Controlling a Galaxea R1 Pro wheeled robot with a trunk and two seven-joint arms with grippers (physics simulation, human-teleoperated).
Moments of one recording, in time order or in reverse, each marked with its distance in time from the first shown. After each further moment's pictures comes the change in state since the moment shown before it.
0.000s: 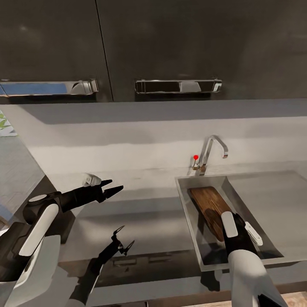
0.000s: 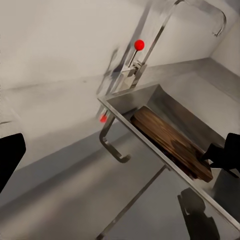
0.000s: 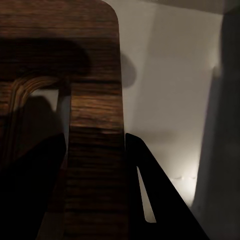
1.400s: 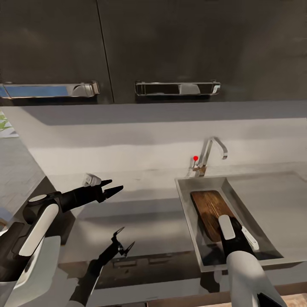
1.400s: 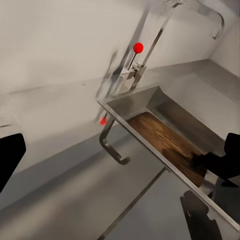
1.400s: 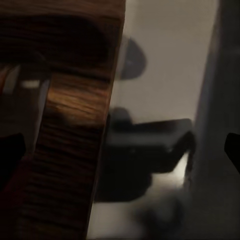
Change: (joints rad) left arm 0.000 0.000 0.000 0.000 0.000 0.000 0.002; right arm 0.001 0.000 -0.001 0.074 -0.005 0.004 -0.001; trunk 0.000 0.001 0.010
